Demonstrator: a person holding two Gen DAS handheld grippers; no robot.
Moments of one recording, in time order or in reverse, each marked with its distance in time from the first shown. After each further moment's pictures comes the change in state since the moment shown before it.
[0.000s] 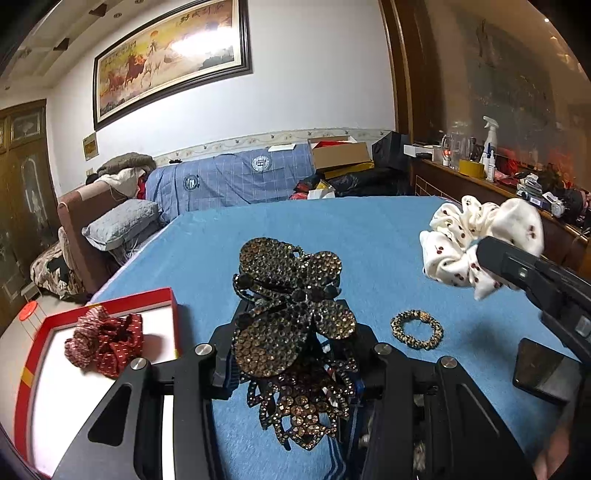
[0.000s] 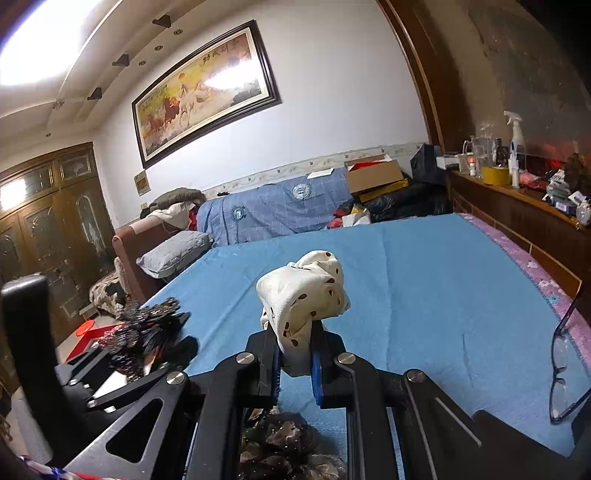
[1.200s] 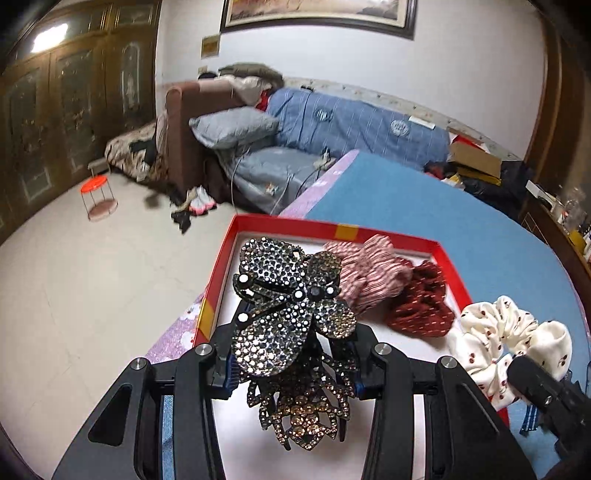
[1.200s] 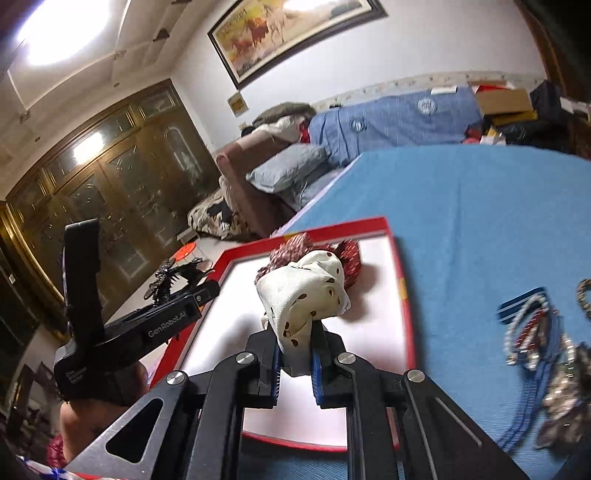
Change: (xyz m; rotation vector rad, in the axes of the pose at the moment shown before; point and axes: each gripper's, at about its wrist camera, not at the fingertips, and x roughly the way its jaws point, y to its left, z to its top) left arm -0.032 0.287 -0.064 -0.418 0.243 0.259; right arm 0.076 0.199 -0.059 -0.037 0.369 0.439
